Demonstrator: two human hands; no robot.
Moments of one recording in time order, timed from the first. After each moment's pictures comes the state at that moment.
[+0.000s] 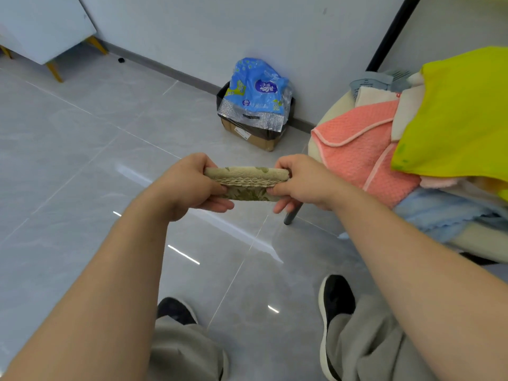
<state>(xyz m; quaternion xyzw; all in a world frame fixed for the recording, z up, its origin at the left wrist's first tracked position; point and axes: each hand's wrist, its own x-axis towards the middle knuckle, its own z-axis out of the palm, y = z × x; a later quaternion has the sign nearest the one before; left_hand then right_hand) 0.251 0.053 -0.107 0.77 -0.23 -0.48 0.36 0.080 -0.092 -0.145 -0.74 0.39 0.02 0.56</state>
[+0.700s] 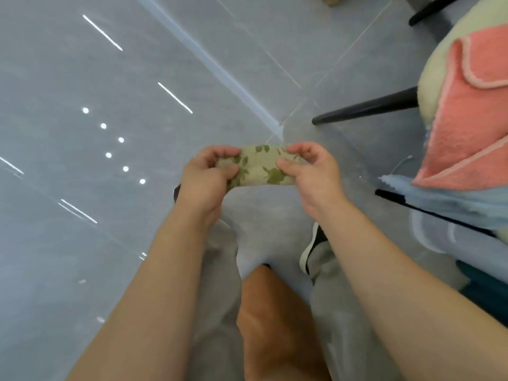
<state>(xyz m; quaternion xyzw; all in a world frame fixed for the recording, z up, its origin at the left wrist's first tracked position) 0.229 0.145 -0.206 0.68 0.18 -0.49 0.51 0.113 0.019 -0.216 -0.45 0.62 -0.03 0.64</state>
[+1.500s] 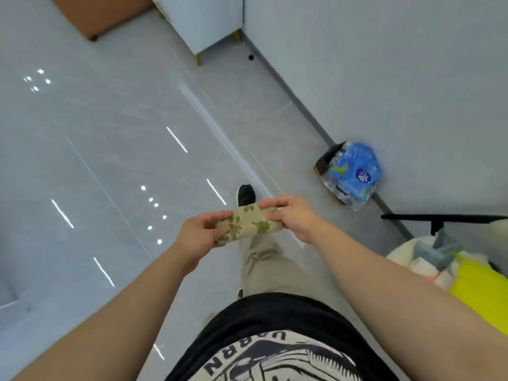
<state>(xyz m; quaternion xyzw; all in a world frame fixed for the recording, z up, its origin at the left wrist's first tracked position) 0.581 0.209 0.207 0.70 0.11 -0.50 0.50 0.495 -0.007 0.183 -0.57 0.43 0.22 0.67</state>
